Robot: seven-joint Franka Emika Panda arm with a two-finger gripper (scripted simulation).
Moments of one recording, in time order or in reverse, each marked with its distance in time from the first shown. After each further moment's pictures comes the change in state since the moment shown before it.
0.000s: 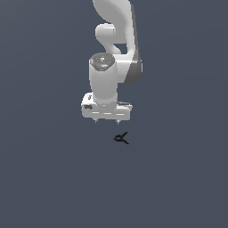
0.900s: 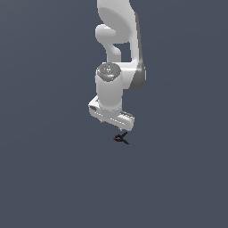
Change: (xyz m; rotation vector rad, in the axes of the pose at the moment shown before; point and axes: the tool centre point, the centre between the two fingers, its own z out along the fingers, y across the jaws) arm 0.003 -0.020 0.027 0.011 -0.007 0.363
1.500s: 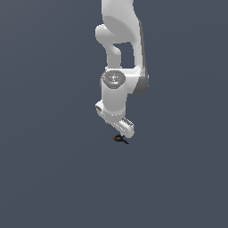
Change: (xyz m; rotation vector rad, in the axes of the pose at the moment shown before) arm -0.004 -0.015 0.023 0.002 -0.004 0.308
